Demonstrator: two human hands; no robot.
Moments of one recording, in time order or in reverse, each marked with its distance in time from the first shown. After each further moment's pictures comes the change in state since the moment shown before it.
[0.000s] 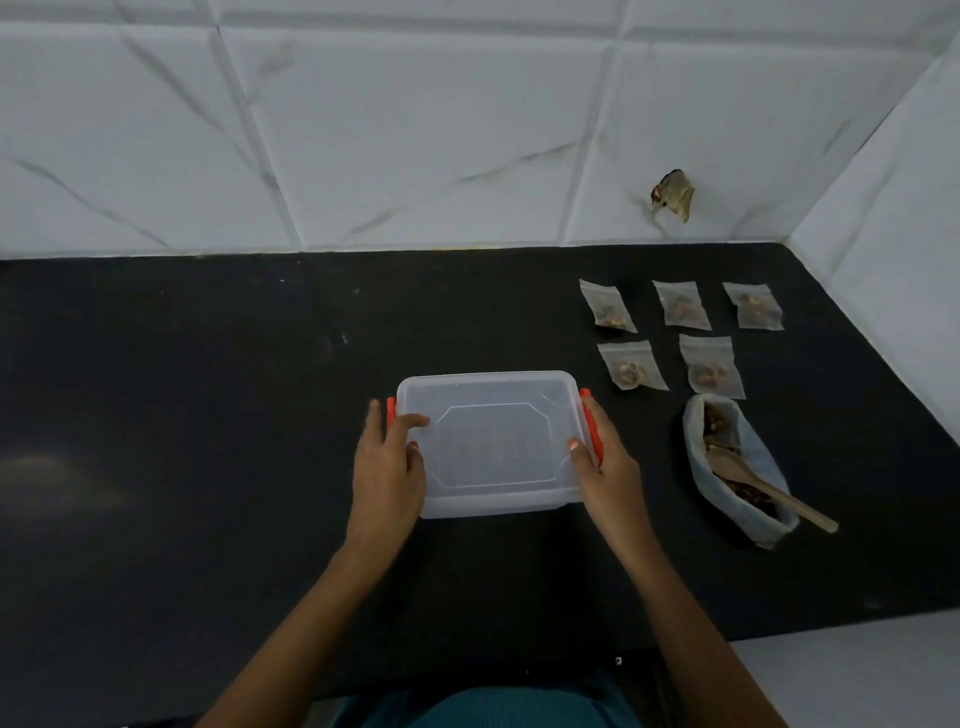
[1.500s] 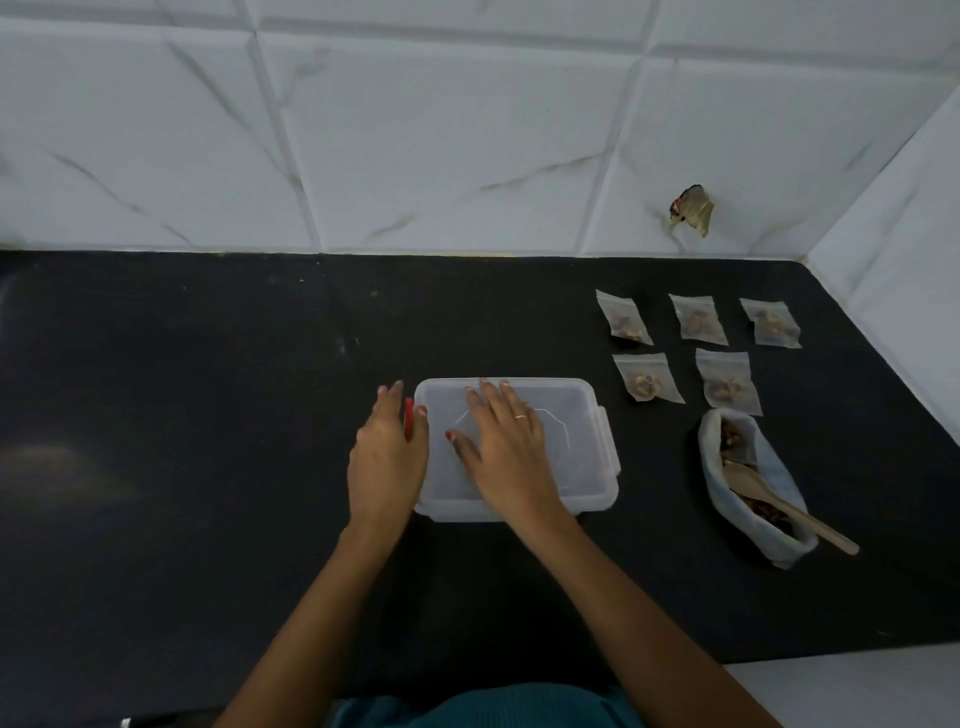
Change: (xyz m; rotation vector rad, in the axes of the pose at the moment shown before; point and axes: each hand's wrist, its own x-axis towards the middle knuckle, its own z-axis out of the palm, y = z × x) left_hand 0.013 0.009 -0.015 -0.113 0.128 -0.093; right_hand 0.010 -0.055 0.078 -0.695 -0.191 -0.362
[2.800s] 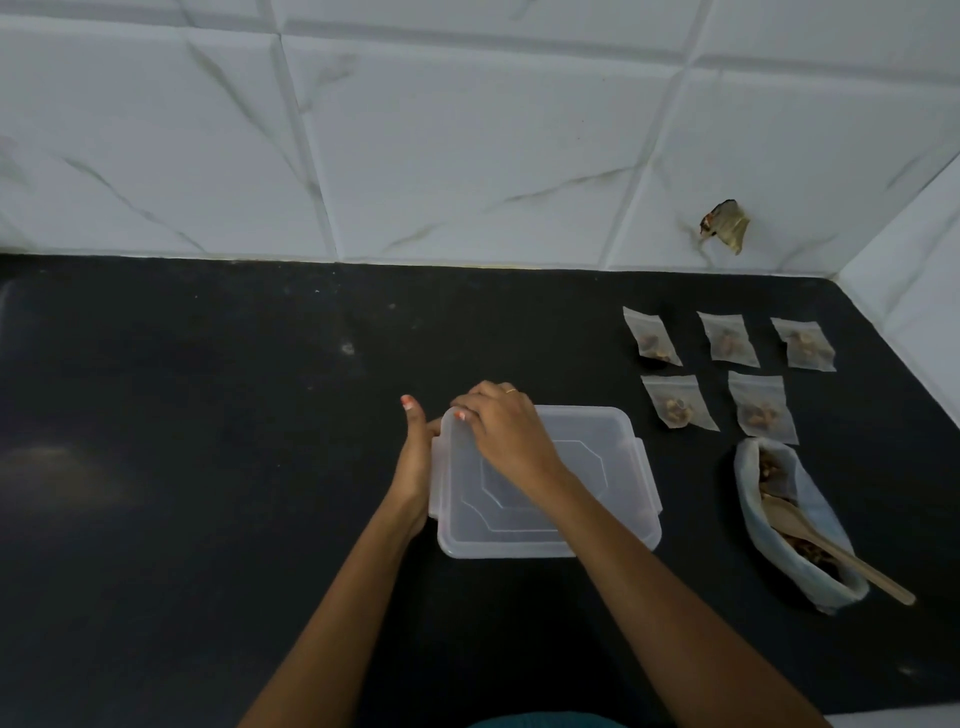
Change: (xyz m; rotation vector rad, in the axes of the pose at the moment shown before) left_hand 0.049 -0.021 0.021 -0.845 -0.361 -0.419; right_hand 0.073 -0.006 0.008 -0.026 0.022 -0.200
